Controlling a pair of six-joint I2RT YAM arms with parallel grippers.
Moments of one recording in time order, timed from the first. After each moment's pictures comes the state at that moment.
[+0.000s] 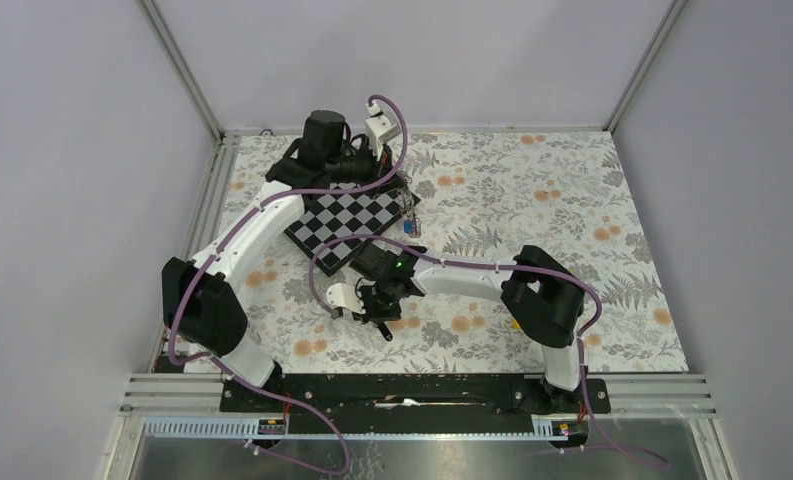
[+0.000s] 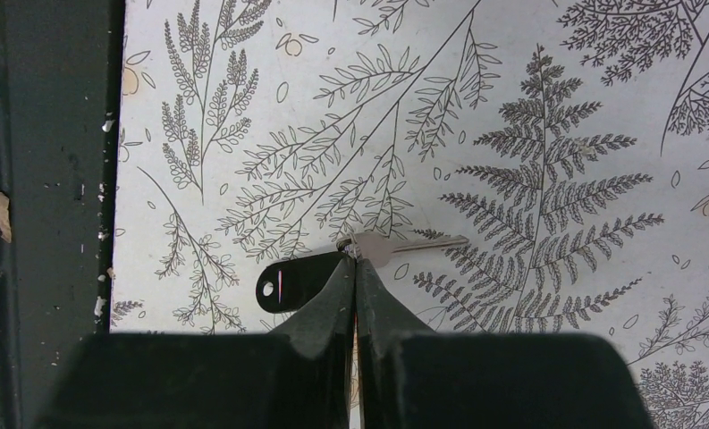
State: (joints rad) left arm -0.43 1.60 1.49 -0.36 0.71 0.16; right arm 1.09 1.94 1.35 -0.59 -0.38 -0.69
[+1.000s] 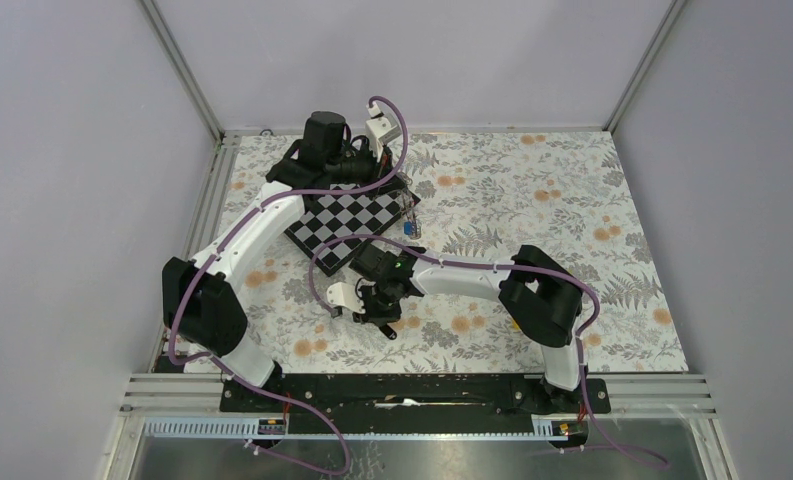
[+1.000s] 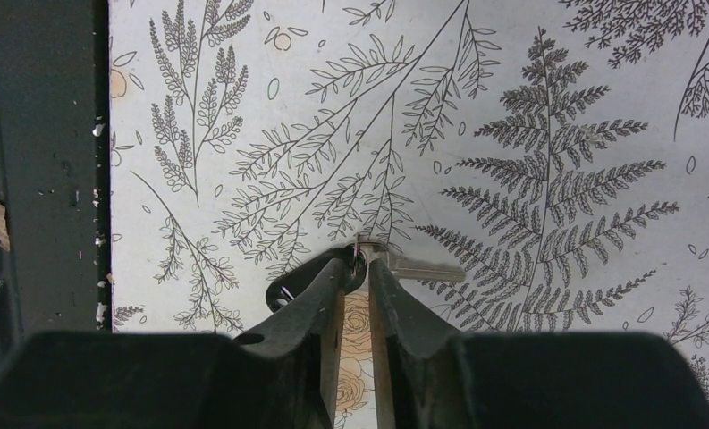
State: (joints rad) left arm -0.43 1.60 1.48 -0.36 0.72 0.16; right arm 1.09 1.95 1.35 -0.59 -0.36 -0.65
